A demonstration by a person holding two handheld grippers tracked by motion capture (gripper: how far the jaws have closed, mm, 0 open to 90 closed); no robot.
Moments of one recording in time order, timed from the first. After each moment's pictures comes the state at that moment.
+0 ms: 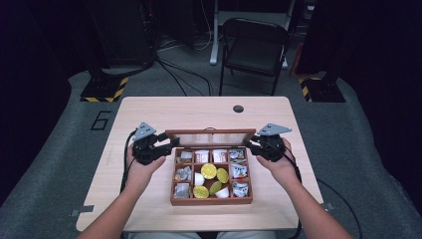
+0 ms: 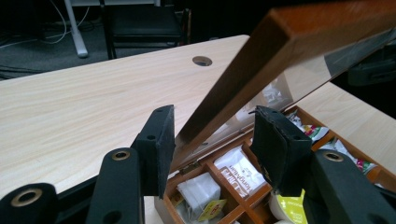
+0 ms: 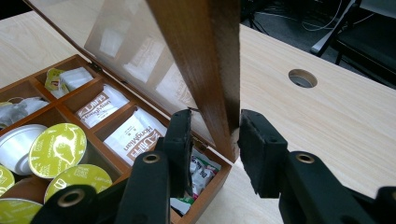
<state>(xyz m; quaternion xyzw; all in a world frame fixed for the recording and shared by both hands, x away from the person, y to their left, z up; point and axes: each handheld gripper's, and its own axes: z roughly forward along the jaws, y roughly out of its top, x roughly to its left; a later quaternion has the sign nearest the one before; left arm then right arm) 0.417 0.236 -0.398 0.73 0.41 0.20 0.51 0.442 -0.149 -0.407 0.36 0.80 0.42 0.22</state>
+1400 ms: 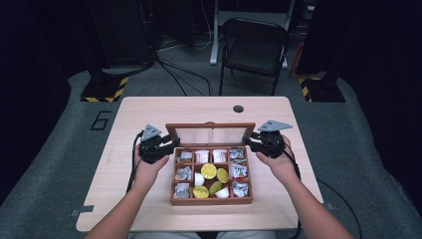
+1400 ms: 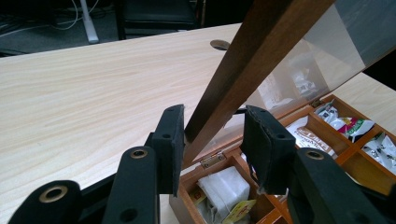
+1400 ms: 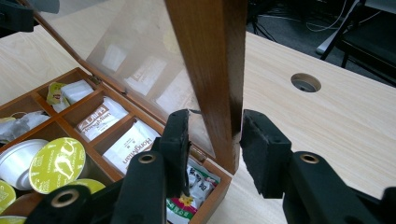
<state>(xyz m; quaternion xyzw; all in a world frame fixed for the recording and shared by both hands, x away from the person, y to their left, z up) 0.438 0.233 -0.430 0.73 0.44 0.20 0.49 0.452 -0.151 -0.406 0.37 0.79 0.44 0.21</state>
